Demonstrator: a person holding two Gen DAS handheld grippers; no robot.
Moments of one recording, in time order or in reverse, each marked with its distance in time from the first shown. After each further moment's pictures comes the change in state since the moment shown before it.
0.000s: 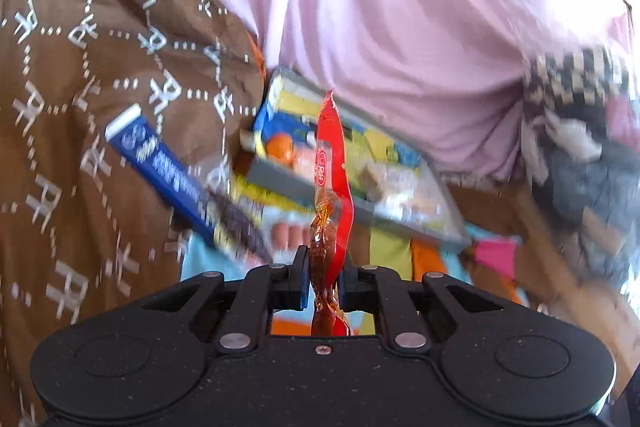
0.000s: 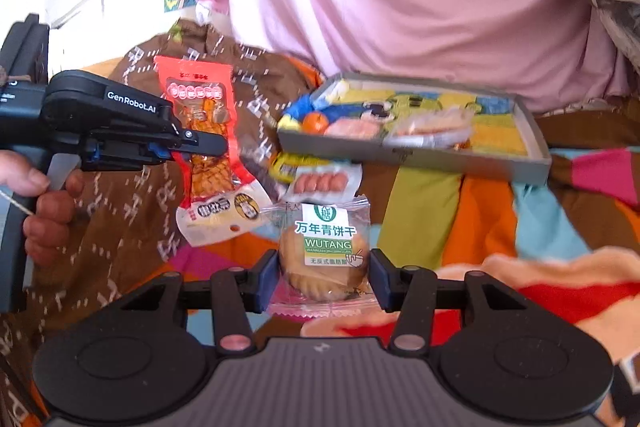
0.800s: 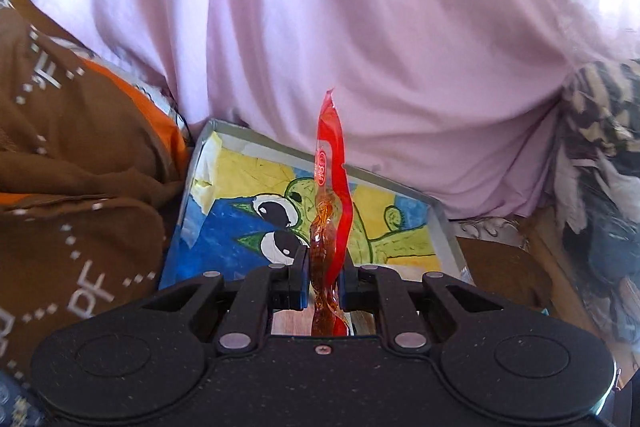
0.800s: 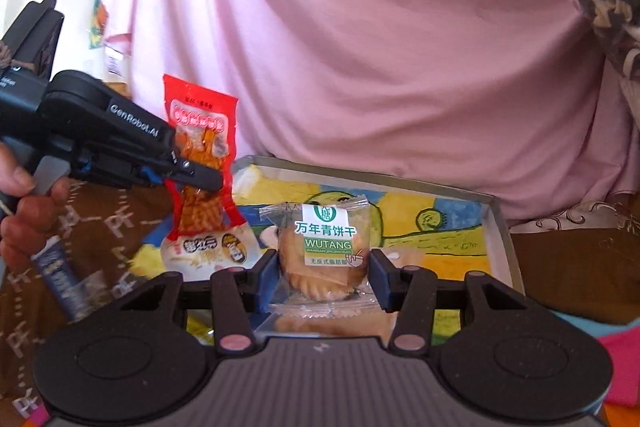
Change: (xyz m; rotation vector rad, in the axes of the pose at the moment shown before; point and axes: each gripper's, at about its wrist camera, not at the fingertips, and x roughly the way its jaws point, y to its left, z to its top) left arm 0.181 -0.030 0.142 0.069 0.123 -0.023; right arm 0.134 -0.080 0.124 -0.034 -0.093 -0.140
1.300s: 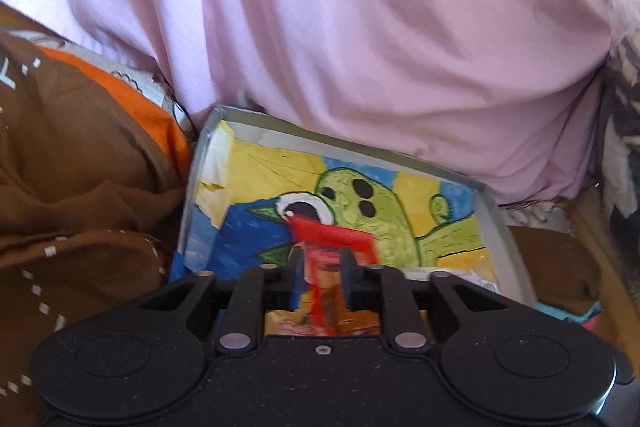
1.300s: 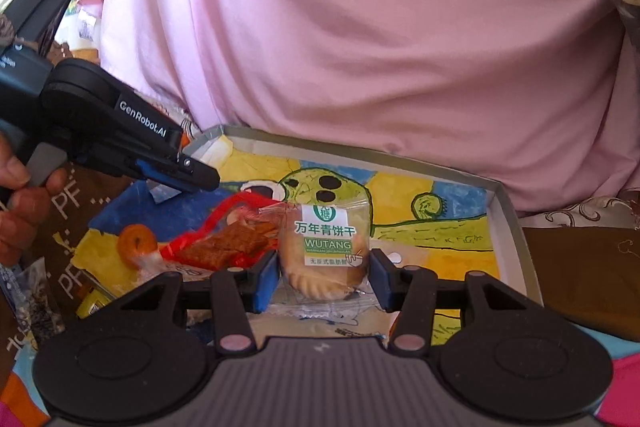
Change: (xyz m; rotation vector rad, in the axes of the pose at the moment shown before) left arm 0.055 0.013 0.004 0.075 0.054 0.098; right arm 0.048 0.004 -0.006 -0.042 0.061 -0.057
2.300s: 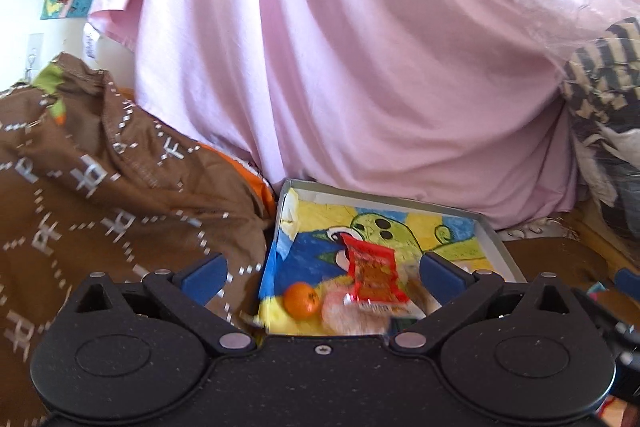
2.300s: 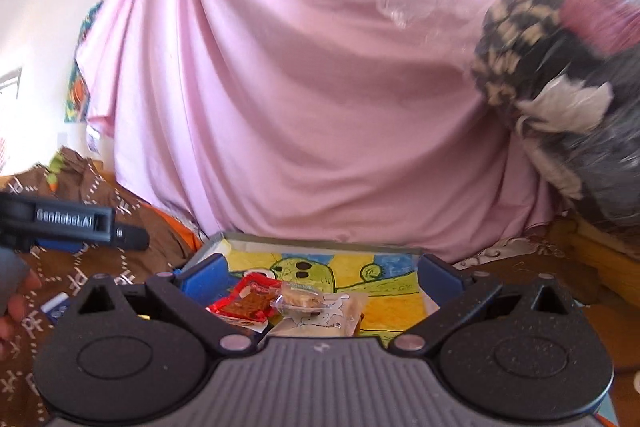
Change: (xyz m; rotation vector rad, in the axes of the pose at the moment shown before) left arm -0.168 -0.038 -0.086 0.087 -0.312 0.180; right arm -0.164 -0.001 -0.017 0.125 -0.331 -0.112
